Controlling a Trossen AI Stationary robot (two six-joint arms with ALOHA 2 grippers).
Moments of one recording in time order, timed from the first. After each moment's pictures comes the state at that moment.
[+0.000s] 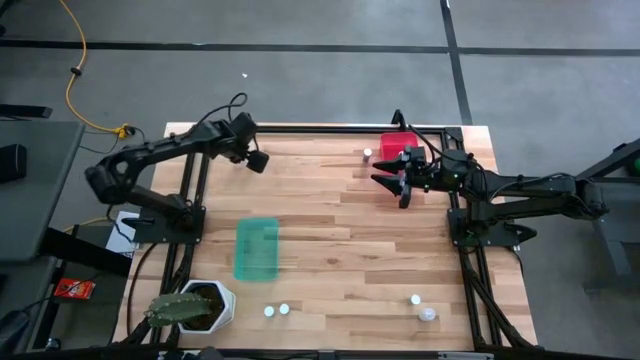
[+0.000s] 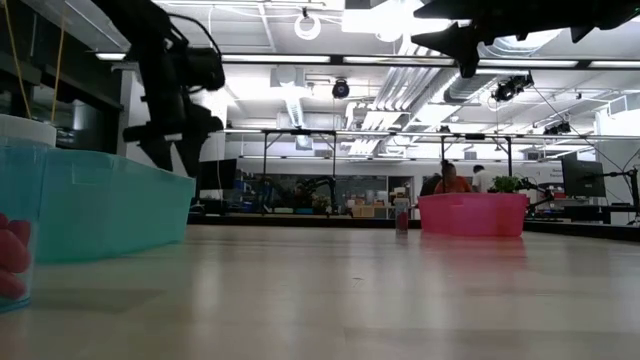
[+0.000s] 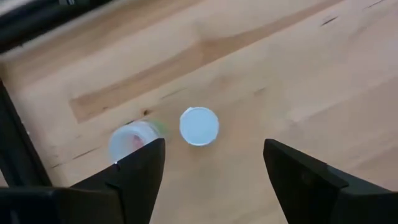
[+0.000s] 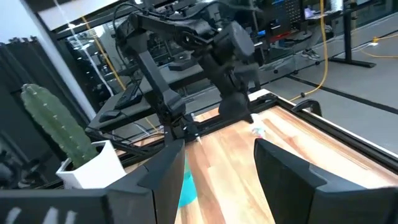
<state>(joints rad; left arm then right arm) 0.85 1.37 0.89 -0.78 -0.14 -0.37 -0.19 0.85 0.55 0.27 -0.02 0.32</state>
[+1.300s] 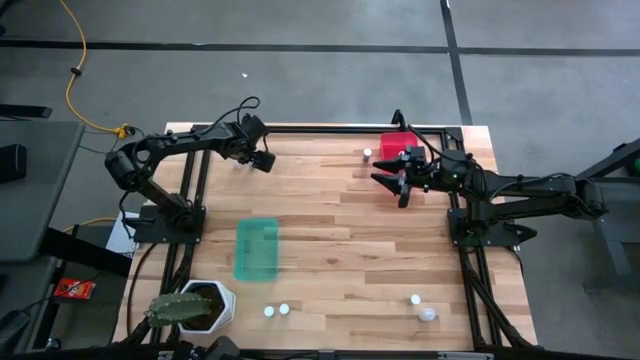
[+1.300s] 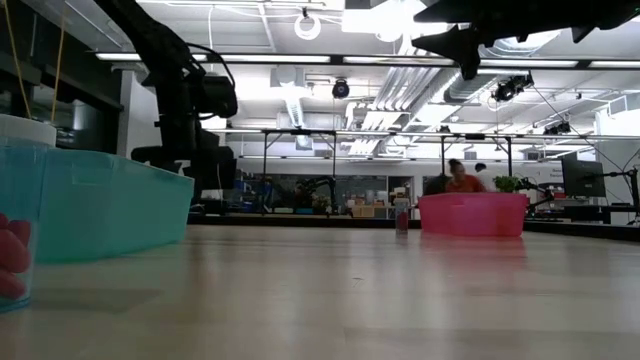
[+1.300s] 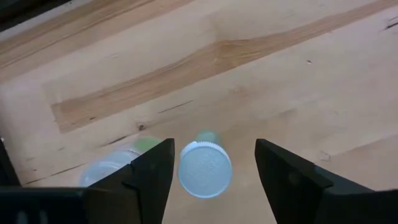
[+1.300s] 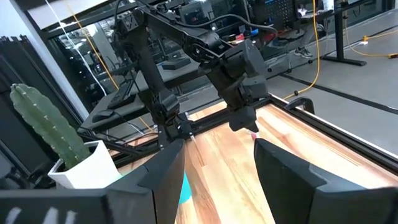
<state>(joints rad) 0.85 1.53 0.89 -0.67 -0.19 -0.43 -0.19 0.85 0.55 0.26 0.00 0.32</state>
